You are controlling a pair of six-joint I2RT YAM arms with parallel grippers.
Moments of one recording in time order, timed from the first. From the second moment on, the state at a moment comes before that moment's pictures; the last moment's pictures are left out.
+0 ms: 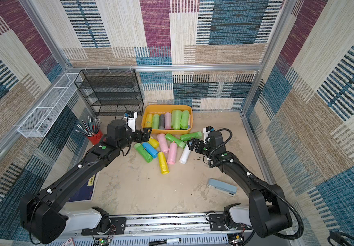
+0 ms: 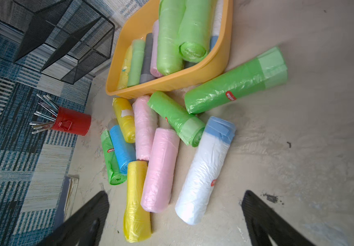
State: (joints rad) left arm -0.46 1.27 1.09 -0.23 -0.05 -0.24; right arm 0.27 1.29 0.76 -0.07 -0.31 0.59
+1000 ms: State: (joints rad) left arm -0.46 1.03 0.83 -0.28 -0.04 -0.43; right arm 0.30 1.58 0.82 -0.03 -0.42 0.65
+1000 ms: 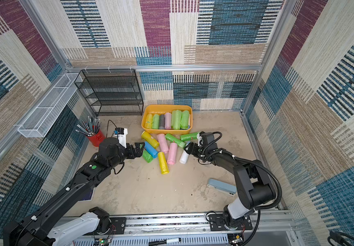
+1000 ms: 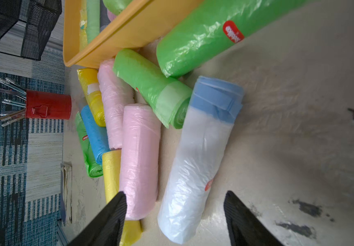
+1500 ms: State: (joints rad) left arm -0.46 1.12 0.84 -0.25 0.02 -0.47; right arm 0.33 1.74 0.93 -0.05 -0.39 0.62
